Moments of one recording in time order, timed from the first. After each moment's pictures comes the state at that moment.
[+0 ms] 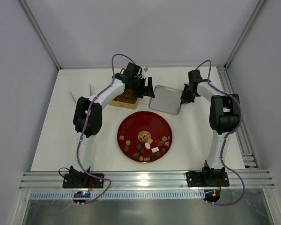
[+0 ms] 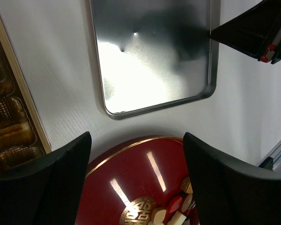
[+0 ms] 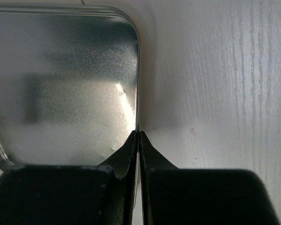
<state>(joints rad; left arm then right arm) -0.51 2.18 1.89 -0.59 0.39 -0.40 0.10 2.06 1.49 -0.54 -0.06 0.44</state>
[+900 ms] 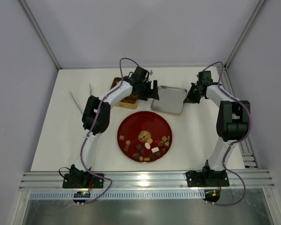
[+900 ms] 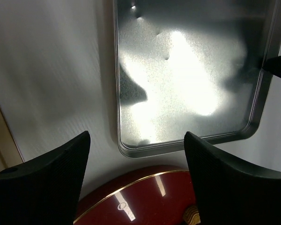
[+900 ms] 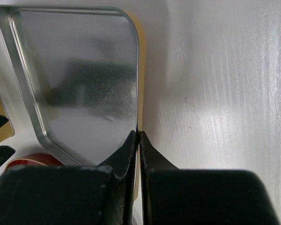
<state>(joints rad) -0.56 2.33 2.00 -0.56 0.32 -0.46 0.01 1.89 1.34 -0.47 -0.23 0.45</state>
